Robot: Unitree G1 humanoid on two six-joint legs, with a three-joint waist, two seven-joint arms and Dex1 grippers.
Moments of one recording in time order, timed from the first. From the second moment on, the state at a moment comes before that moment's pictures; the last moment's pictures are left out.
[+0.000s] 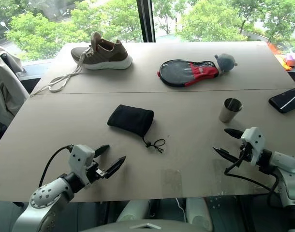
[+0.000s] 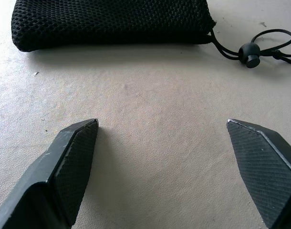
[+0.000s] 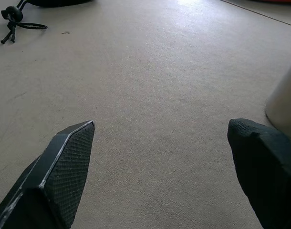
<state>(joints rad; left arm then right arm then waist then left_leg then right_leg) 0.42 0.49 0.15 -0.50 -0.35 0.31 -0.59 0.06 -0.68 -0.18 0.05 0.42 -0.01 1.05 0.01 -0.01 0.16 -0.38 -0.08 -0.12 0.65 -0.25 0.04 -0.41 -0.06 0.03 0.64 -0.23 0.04</state>
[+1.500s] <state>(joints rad) -0.16 0.45 -0.31 -0.64 0.06 0.84 -0.22 0.09 -0.60 -0.17 -0.18 0.64 0.11 1.15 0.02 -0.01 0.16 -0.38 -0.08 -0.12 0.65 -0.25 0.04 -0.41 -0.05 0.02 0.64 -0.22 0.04</state>
